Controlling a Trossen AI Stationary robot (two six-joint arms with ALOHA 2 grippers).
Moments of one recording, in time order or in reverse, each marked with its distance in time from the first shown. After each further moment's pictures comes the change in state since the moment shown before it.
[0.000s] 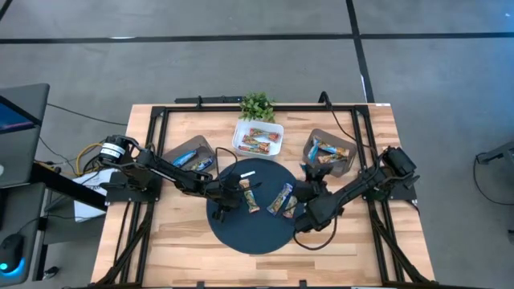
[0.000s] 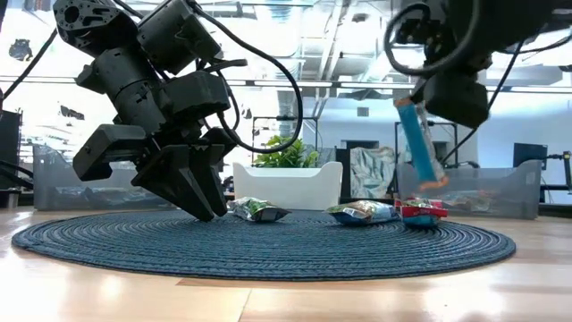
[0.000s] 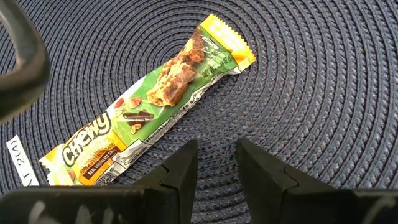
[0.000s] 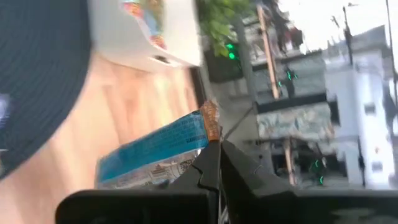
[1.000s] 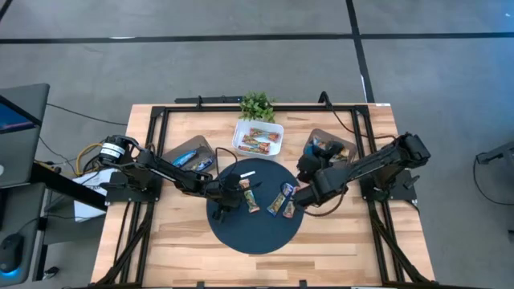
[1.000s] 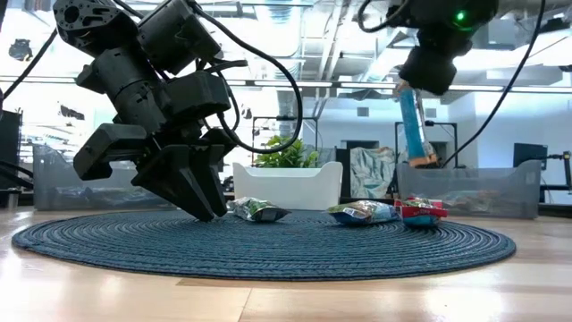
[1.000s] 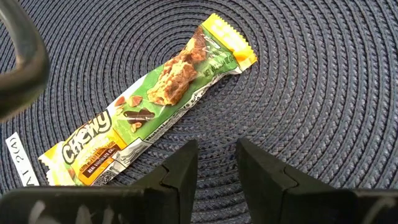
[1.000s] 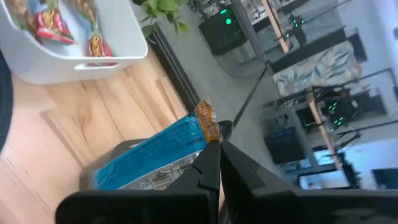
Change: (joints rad) left arm 0.001 0.000 0.000 -0.001 -0.002 -0.015; right arm -0.185 -0.208 -0.013 0.009 -0.009 0.021
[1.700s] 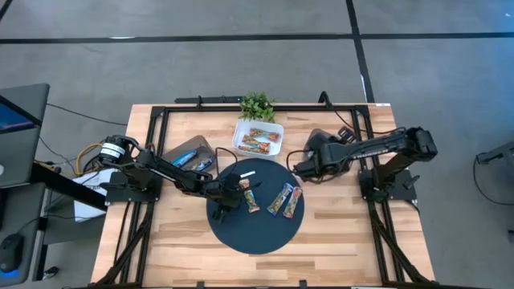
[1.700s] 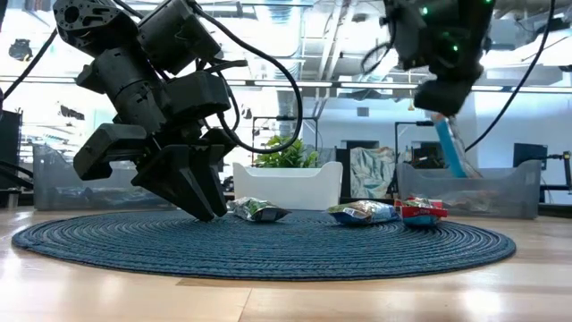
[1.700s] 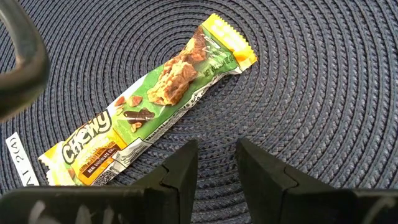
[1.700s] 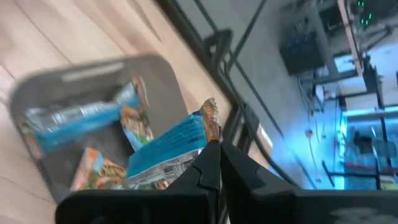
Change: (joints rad) left arm 0.000 0.000 0.000 0.000 0.000 0.000; right arm -0.244 -0.098 -0.097 -0.001 -0.262 -0.038
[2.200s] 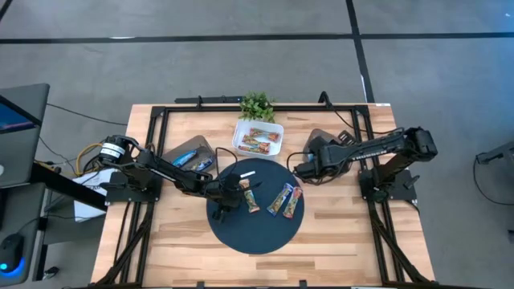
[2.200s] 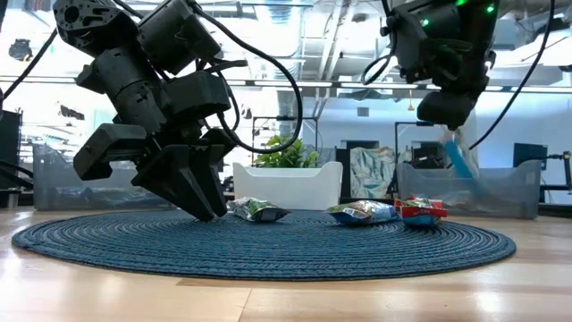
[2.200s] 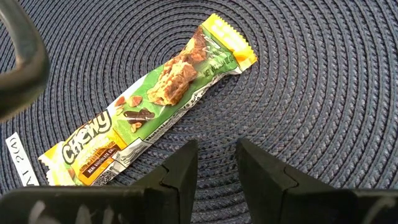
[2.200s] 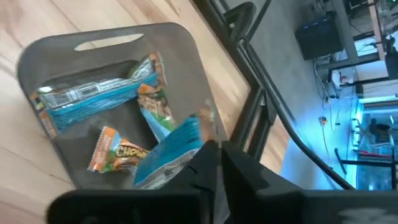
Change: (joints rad) left arm 0.000 0.000 0.000 0.003 0.000 0.001; right arm -0.004 0.001 -0.061 0.086 -0.076 -0.008
